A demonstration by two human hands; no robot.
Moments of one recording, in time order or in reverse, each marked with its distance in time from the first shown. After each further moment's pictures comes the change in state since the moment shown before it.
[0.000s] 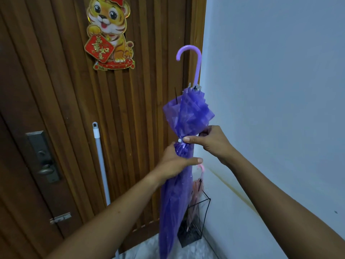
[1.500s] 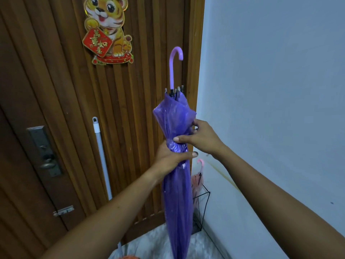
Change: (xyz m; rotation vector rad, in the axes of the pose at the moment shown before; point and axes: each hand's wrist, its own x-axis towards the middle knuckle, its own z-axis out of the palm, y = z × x) left_hand -0.011 -0.011 0.004 -0.191 0.127 0.090; right_hand 0.002 0.007 0.019 -0.249 -0.031 -0.025
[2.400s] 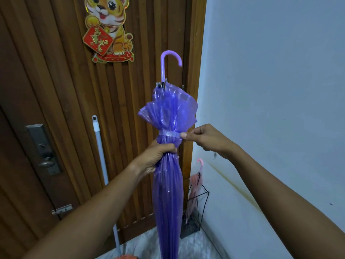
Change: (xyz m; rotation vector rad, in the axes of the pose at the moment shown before) left_hand 0.010 0.008 -0.032 -0.261 -0.157 -0.251; right_hand -0.011 0.000 -0.021 0.014 -0.190 0.134
